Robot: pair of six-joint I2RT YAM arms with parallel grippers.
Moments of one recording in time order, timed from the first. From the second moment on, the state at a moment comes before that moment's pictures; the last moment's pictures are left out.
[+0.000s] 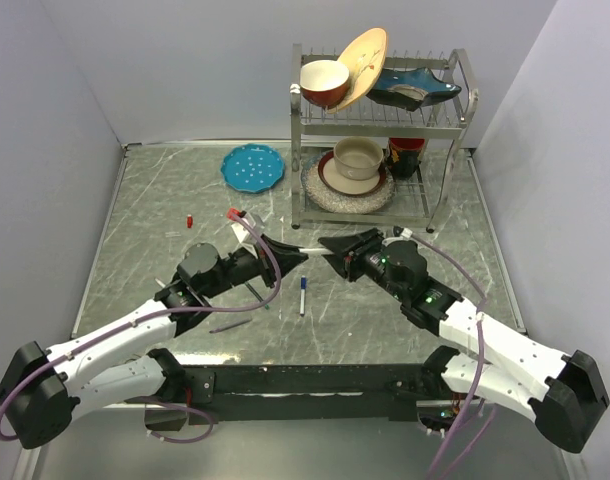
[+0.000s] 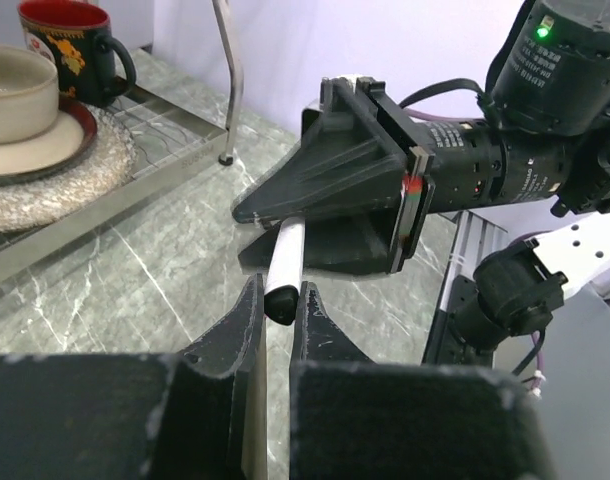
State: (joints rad) left arm -0.80 0.97 0.57 0.50 0.31 -0.34; right arm 0.74 0.91 0.56 0.13 0.04 1.74
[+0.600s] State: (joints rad) left arm -0.80 0.89 0.80 0.15 0.39 -0.36; right arm 0.73 0.72 0.56 0.21 -0.01 1.08
